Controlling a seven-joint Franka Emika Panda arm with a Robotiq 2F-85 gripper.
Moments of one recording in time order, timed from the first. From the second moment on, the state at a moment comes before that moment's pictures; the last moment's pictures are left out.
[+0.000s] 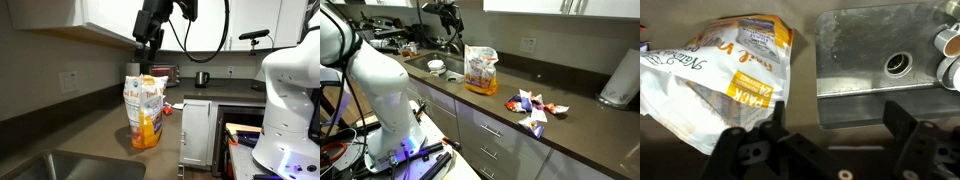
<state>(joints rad) 0.16 -0.54 0.24 -2.46 0.13 2.19 0.22</state>
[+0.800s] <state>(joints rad) 0.14 -0.53 0.24 -2.47 0.06 2.24 0.22</state>
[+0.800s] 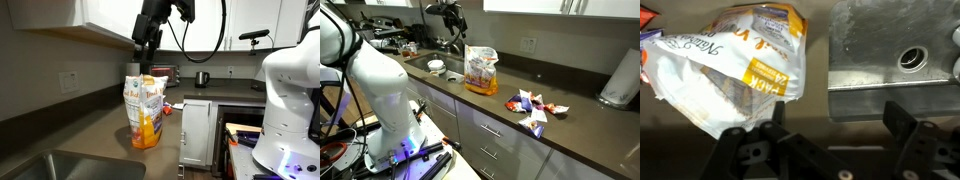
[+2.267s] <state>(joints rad) -0.02 -0.28 0.13 -2.34 -0.13 2.28 0.28</state>
